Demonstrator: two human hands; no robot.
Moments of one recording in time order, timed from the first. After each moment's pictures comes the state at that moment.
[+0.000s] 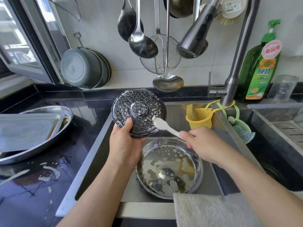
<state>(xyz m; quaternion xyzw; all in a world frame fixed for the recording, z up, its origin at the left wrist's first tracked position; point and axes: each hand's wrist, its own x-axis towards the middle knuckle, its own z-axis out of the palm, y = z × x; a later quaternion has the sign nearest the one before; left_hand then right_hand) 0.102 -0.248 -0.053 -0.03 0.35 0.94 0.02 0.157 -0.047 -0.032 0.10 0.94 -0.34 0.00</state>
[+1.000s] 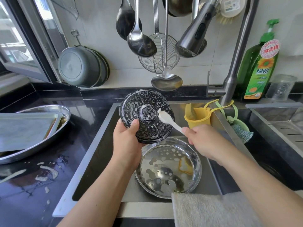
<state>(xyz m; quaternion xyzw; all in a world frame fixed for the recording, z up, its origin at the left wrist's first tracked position) 0.107 -0.239 -0.056 0.00 0.46 0.89 -0.01 0.157 -0.048 -0.025 0.12 0.94 -0.33 0.01</state>
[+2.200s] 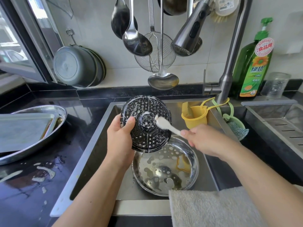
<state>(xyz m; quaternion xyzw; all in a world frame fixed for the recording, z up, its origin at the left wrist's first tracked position) 0.109 -0.245 -0.052 0.01 0.54 0.84 -0.04 0.163 -0.037 -0.018 0.11 0.95 -0.28 0.08</state>
